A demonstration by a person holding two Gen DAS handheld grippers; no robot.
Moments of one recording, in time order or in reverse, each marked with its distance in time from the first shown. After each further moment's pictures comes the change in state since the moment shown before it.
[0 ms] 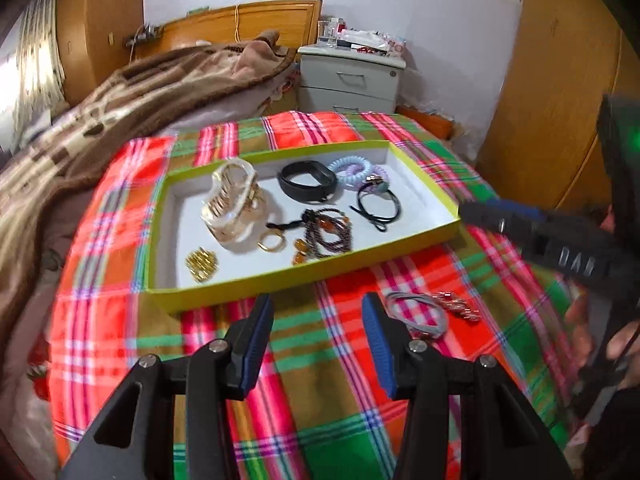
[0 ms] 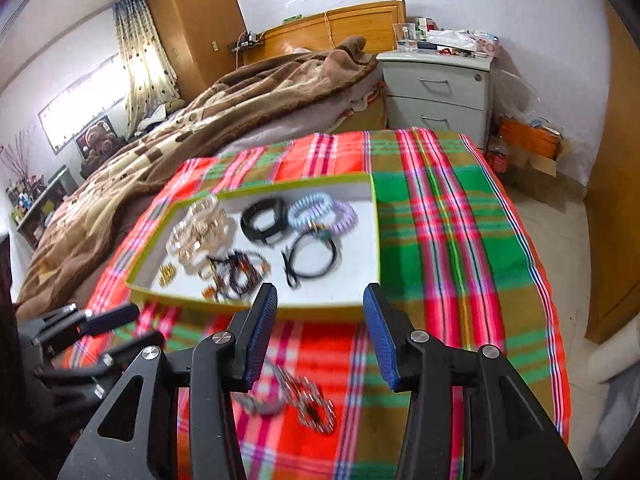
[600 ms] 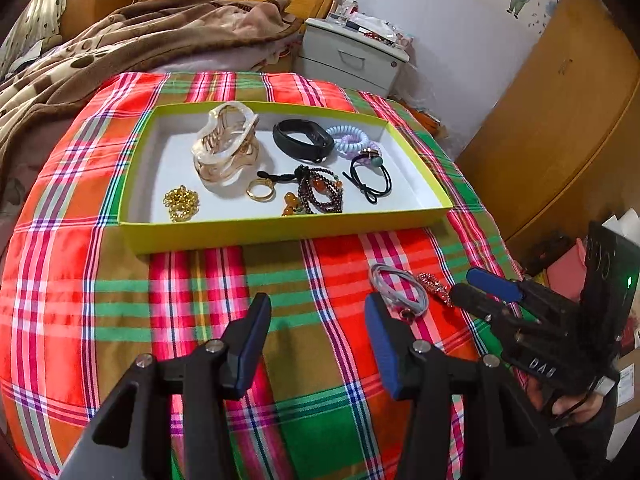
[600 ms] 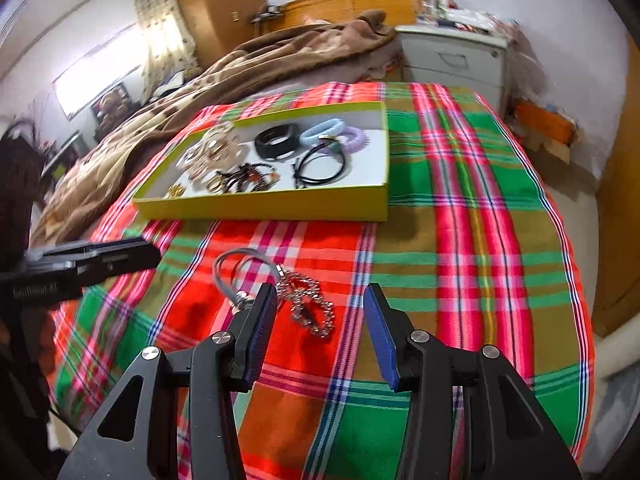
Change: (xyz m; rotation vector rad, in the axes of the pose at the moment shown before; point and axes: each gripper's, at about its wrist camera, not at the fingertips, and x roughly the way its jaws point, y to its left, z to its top) left arm 0.013 0.021 -0.017 -0.147 0.088 -0.143; right arm -0.001 0.000 -0.059 -0.090 0.078 0.042
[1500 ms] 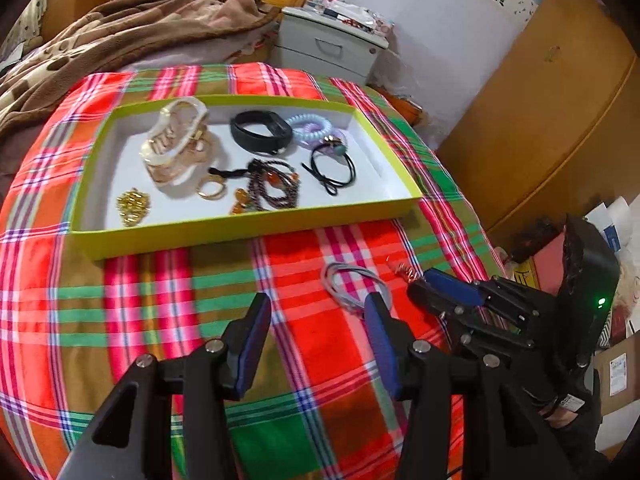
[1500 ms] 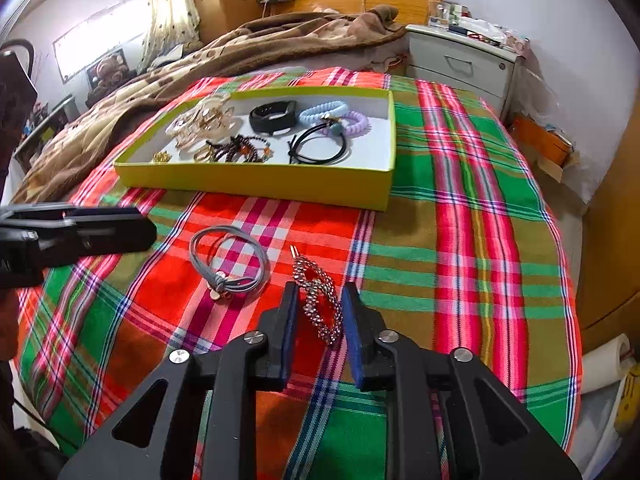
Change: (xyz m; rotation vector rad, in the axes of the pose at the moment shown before) left arm 0.012 -0.028 0.005 0.032 0.052 -0.061; right arm 0.012 0.003 -0.004 -0.075 0.032 -0.075
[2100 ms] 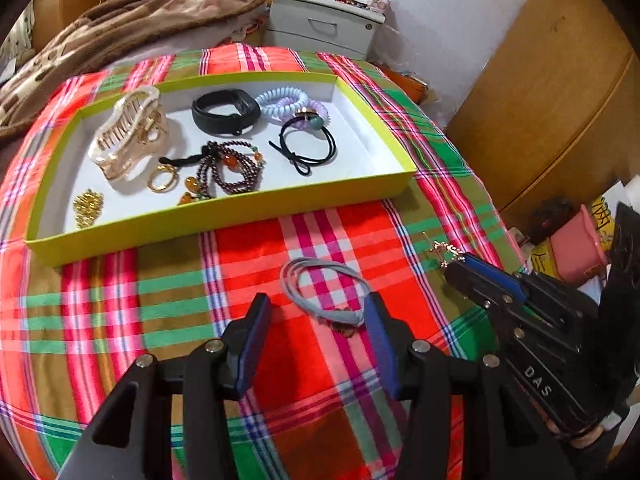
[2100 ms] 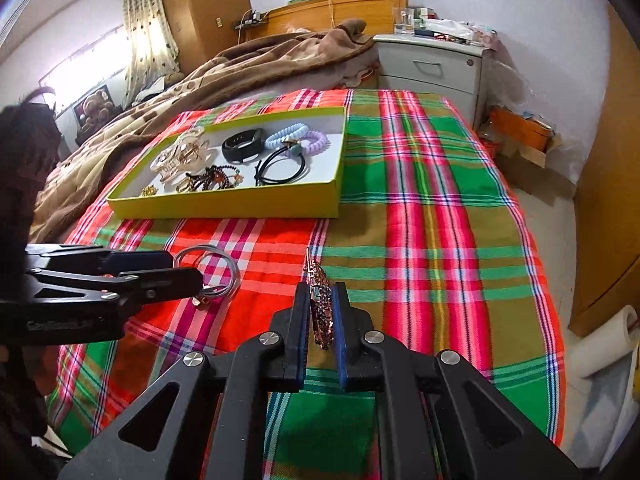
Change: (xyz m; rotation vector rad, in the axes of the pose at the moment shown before) left arm 0.035 -0.032 0.001 0.034 0.059 0.070; right arm -0.023 -0.028 -0.007 0.103 -0.067 -0.008
